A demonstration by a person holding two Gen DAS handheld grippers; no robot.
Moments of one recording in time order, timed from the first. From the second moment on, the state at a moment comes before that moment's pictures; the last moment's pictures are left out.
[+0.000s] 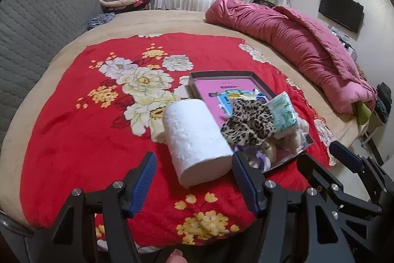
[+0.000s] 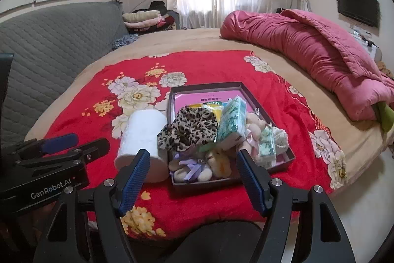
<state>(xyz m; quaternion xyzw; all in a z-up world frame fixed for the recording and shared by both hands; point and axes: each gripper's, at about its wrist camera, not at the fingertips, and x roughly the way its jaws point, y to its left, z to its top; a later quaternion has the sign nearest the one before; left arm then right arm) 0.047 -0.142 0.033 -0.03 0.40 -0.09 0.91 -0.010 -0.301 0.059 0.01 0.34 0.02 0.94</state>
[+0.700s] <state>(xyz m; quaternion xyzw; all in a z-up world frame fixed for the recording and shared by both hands) 0.017 -0.118 0.025 -0.03 0.42 -0.06 0.91 -0.034 -0.285 0.053 -0.01 0.34 0.03 0.94</state>
